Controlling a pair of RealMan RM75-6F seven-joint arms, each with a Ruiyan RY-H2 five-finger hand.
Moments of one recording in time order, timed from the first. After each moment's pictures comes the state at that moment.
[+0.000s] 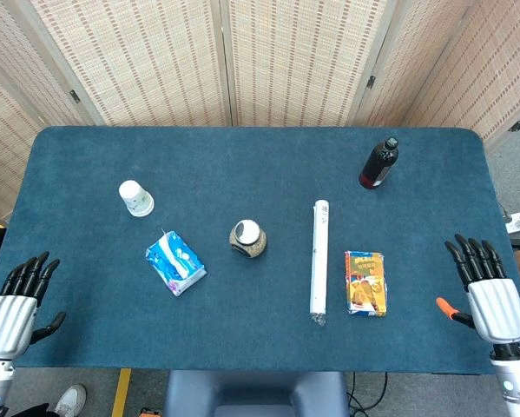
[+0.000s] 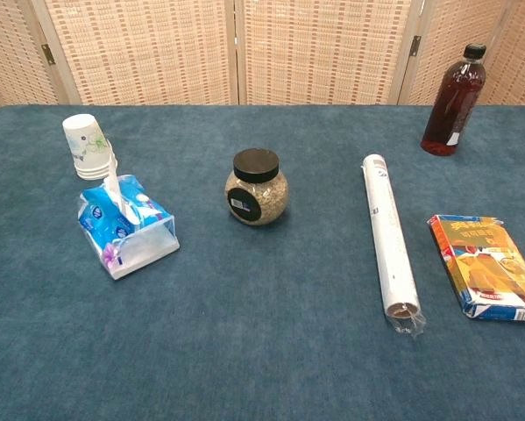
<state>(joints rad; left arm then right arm) -0.10 -1.18 -0.02 -1.56 1.59 1.53 0.12 0.09 -1.19 0.06 -1.48 -1.60 1.56 -0.03</state>
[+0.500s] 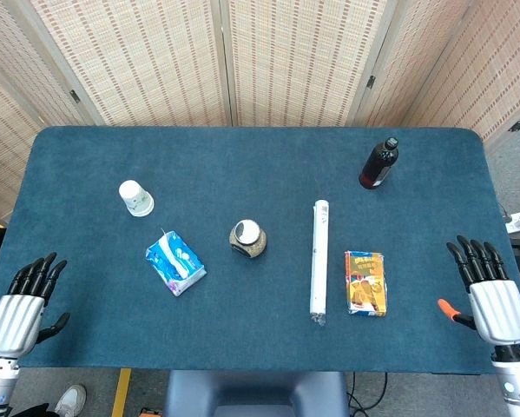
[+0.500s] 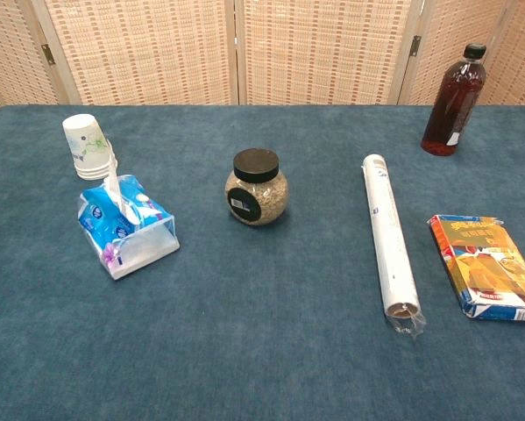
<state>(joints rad) -0.12 -1.18 -0.02 -1.58 1.59 1.50 0.16 0.08 -1.18 0.05 -1.51 -1.59 1.56 -0.05</state>
